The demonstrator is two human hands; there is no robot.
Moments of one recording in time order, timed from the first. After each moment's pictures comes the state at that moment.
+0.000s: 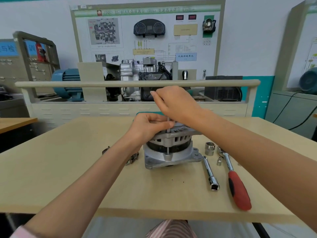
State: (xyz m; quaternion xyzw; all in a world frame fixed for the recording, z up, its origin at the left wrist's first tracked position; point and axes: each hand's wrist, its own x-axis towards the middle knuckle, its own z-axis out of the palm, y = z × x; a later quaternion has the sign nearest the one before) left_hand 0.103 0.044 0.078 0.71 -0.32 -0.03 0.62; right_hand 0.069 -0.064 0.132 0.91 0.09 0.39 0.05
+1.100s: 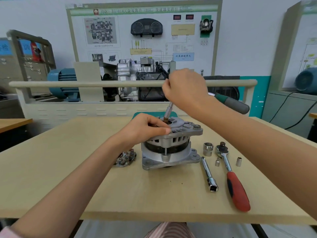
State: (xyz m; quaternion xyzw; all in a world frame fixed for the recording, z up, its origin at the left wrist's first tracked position) left_hand 0.116 0.054 0.085 0.78 -0.40 -0.04 0.48; right_hand 0.060 -0.073 0.159 0.89 -0.06 0.44 0.11
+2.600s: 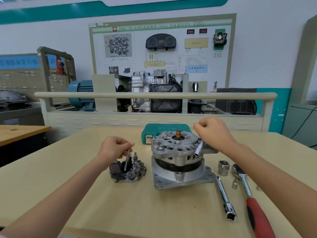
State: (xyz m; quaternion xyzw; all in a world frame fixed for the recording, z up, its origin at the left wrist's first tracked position) left_hand 0.207 0.113 0.040 0.83 -0.16 0.05 0.53; right_hand 0.082 -0.142 0.087 0.89 -0.06 0.39 -0.23
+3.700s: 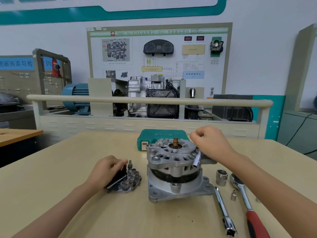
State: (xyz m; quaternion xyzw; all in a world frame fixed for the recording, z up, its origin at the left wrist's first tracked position) left_hand 0.233 0.126 -0.011 0.88 -0.27 0.19 0.35; right_hand 0.083 -0.142 0.086 0.90 -0.06 0.36 -0.22
